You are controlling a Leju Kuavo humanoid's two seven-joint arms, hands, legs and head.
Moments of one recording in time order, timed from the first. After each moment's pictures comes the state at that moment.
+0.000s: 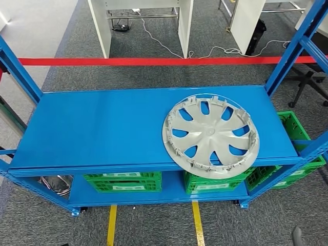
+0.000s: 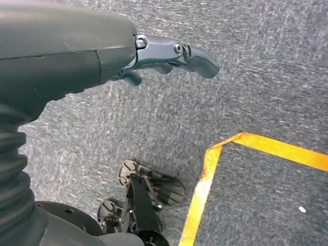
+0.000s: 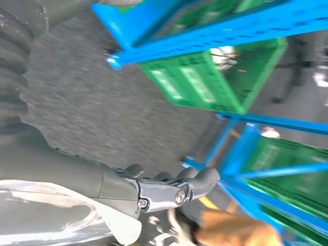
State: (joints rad) left arm -0.06 -0.04 -0.68 -0.18 0.98 0.54 -0.42; right arm 0.33 0.26 -0.61 -1.37 -0.02 -0.49 -0.63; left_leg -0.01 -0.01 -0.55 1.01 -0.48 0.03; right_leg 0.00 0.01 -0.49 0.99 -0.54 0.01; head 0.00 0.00
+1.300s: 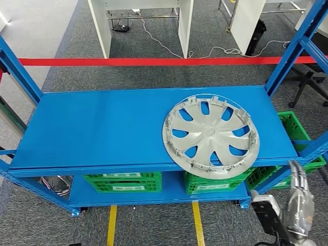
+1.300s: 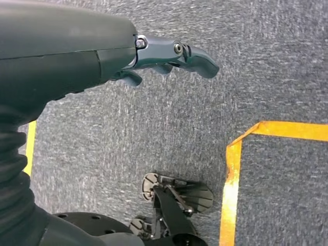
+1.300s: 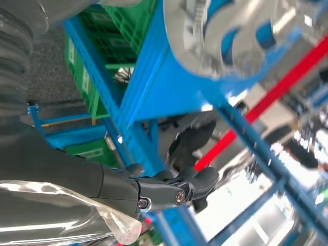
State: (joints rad) left arm -0.07 -0.04 -0.89 -0.17 0.95 0.56 -0.33; right arm 0.42 -0.03 -0.08 -1.85 0.84 -0.46 -0.22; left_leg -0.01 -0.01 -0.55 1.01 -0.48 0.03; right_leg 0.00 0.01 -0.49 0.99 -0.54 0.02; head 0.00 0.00
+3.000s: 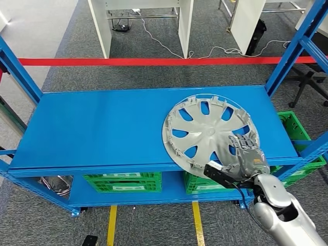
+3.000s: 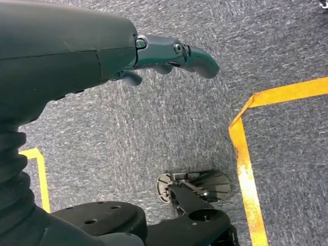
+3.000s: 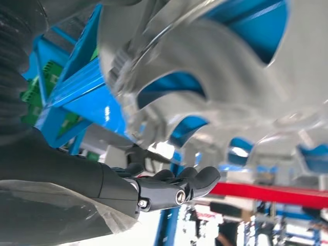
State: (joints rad) left arm -0.12 -0.04 -1.10 -0.17 0.88 0.52 -0.22; right arm -0.10 -0.37 0.35 -1.59 1.07 0.09 0.18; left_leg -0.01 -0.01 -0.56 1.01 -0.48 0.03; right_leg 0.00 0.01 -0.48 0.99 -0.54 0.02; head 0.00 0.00
